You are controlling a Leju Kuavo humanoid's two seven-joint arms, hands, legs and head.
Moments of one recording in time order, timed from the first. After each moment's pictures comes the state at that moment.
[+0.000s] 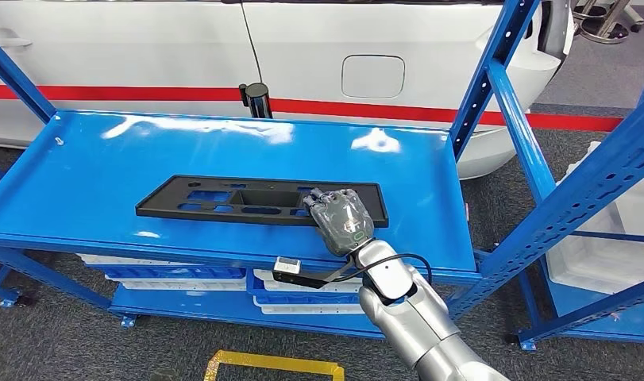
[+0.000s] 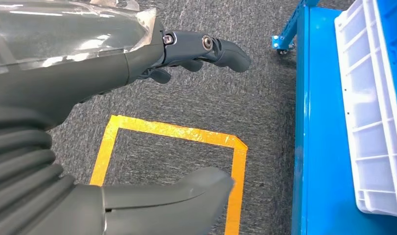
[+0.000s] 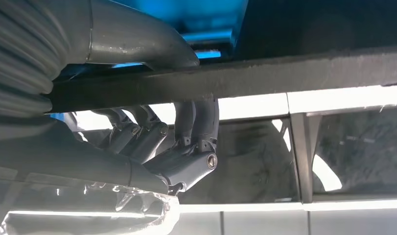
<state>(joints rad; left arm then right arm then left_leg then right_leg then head) -0.11 -0.10 0.10 -0.20 0.11 0.50 -0.68 -0.55 0.13 0.69 -0.97 1.28 -0.48 -0.14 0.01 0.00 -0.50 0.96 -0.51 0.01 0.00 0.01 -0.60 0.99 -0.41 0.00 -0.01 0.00</state>
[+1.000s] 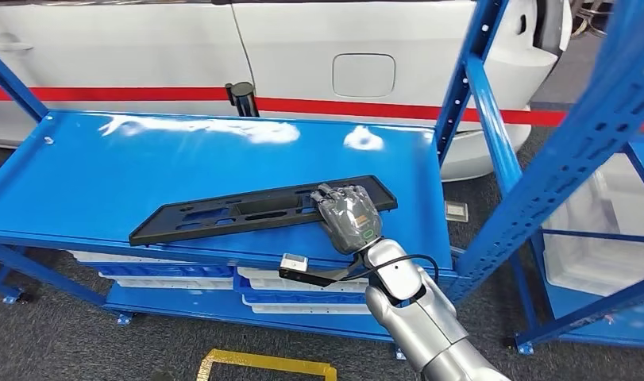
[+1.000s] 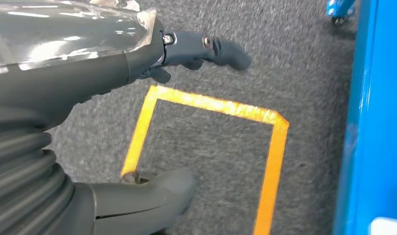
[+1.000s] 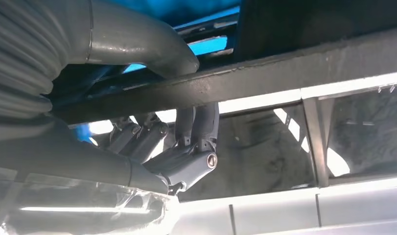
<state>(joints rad) -0.12 -0.09 0.13 -0.20 0.11 0.46 -0.48 -0.55 0.10 0.70 -1.04 1.23 -0.48 -0.15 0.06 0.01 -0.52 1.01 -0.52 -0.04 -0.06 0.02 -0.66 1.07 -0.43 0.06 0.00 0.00</state>
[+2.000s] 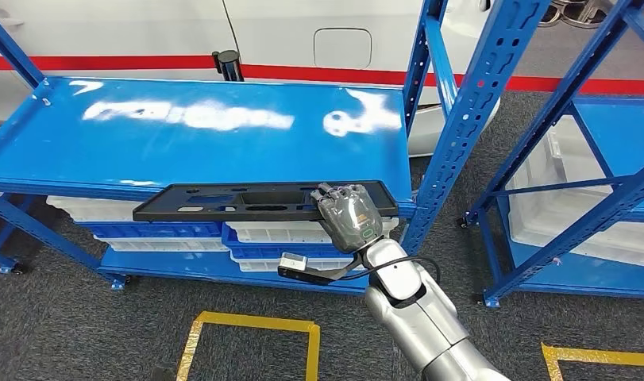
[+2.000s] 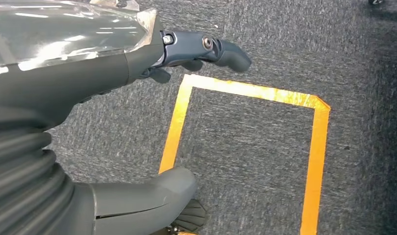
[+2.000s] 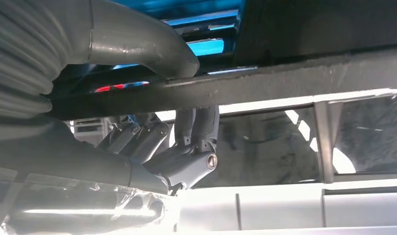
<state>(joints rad) -0.13 -0.10 0.13 -0.20 0.09 0.46 -0.49 -0.53 0.10 0.69 -1.07 1.28 -0.45 -0.11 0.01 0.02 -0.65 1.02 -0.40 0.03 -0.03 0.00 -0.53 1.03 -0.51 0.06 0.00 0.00</state>
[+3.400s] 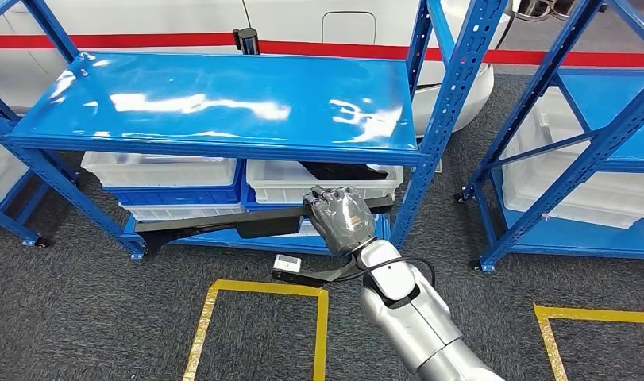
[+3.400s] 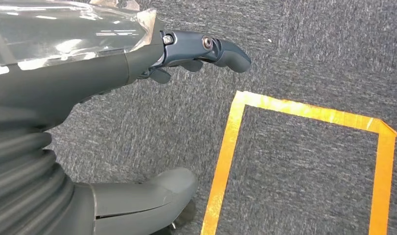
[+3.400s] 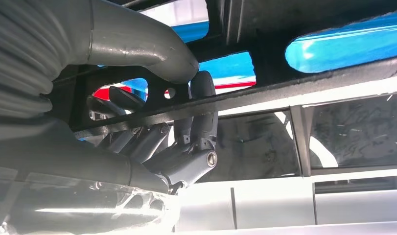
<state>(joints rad) -0.10 -0.10 0.15 -0.20 0.10 0.46 -0.50 -0.53 0.12 0.68 -1.06 1.27 -0.45 -0.13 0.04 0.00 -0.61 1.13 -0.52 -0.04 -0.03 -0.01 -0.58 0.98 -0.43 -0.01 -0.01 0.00</state>
